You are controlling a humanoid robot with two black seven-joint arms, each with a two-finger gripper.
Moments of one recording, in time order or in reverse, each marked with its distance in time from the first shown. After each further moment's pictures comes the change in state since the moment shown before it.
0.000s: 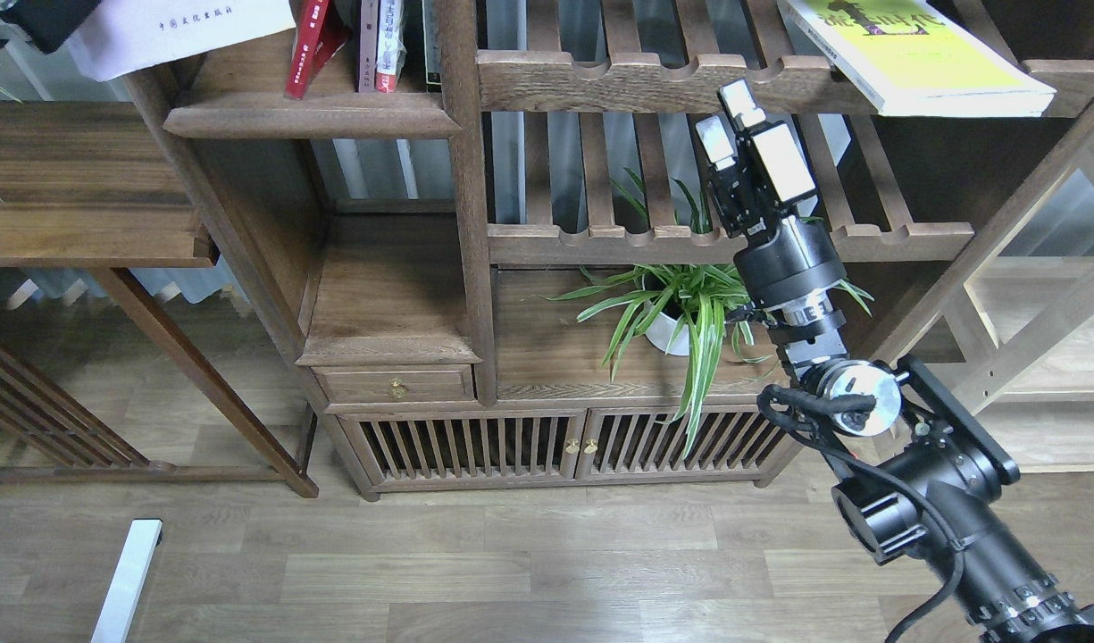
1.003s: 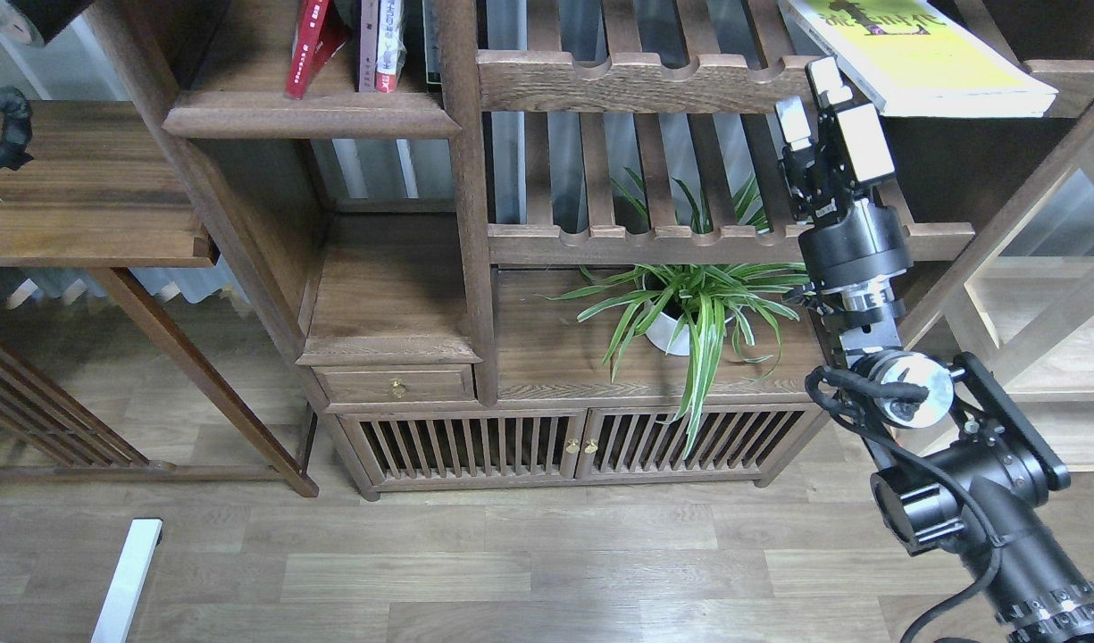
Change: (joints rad) left arm -0.347 -0.239 0.245 0.321 0.040 0.221 -0.005; right arm -0.023 -0.038 0.112 -0.001 0.017 0.000 0.002
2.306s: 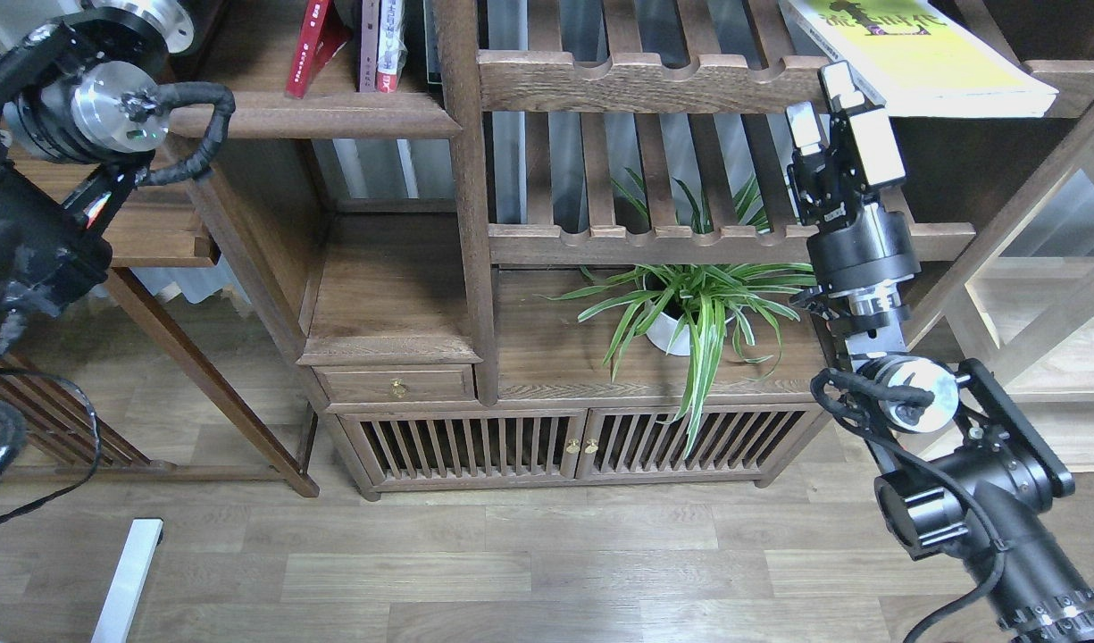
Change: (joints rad) left arm -0.094 -0.298 0.087 0.202 0.034 0.390 -0.150; right arm -0.015 0.000 0.018 -0.008 0.022 0.000 0.000
